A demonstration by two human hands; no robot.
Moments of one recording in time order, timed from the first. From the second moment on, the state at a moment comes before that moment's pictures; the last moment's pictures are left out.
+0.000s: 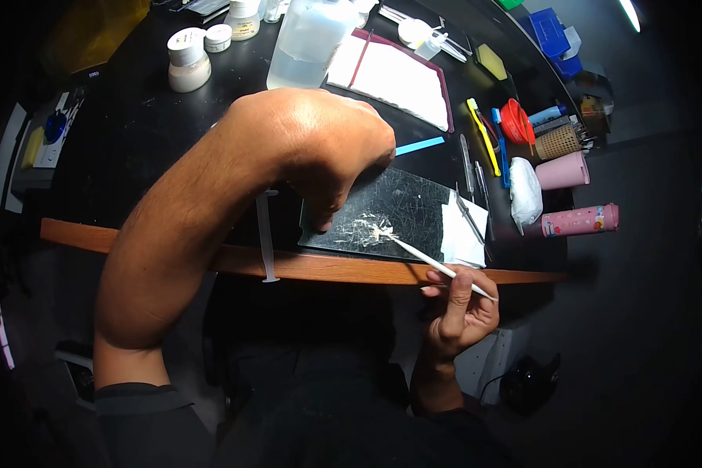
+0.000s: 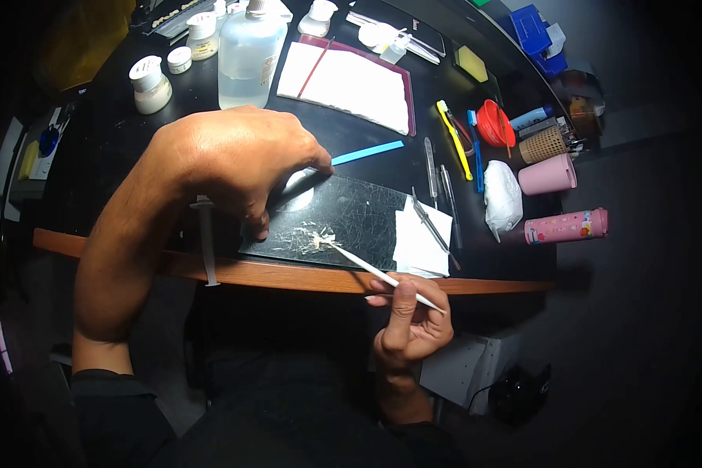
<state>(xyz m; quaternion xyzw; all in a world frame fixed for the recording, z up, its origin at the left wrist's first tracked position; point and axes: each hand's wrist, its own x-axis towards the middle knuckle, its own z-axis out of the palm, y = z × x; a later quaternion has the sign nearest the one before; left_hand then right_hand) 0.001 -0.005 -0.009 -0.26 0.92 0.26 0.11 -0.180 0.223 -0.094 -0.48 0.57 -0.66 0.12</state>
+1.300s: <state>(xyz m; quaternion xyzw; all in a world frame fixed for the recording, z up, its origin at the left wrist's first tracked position) 0.007 -0.009 -0.009 -0.24 0.93 0.28 0.08 -0.196 0.210 -0.083 -0.44 0.58 -0.66 0.16</state>
